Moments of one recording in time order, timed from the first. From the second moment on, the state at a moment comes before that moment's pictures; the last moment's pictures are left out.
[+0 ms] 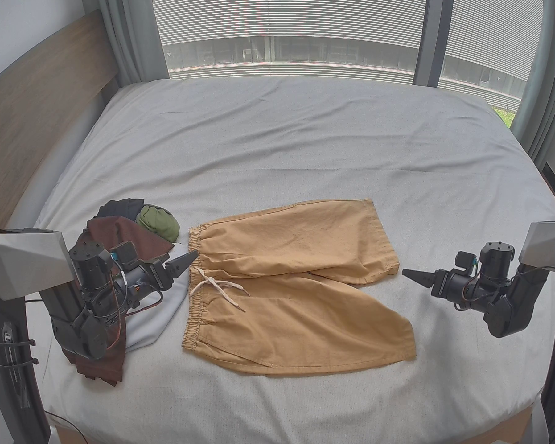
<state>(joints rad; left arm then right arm) -0.10 2.29 -0.61 -1.55 -0.44 -0.40 -0.01 2.32 -0.64 -1.32 0.59 0.38</state>
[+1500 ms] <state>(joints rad) -0.10 2.34 -0.64 -1.55 -0.45 -0.39 0.11 2.35 -0.50 -1.38 0.69 0.56</state>
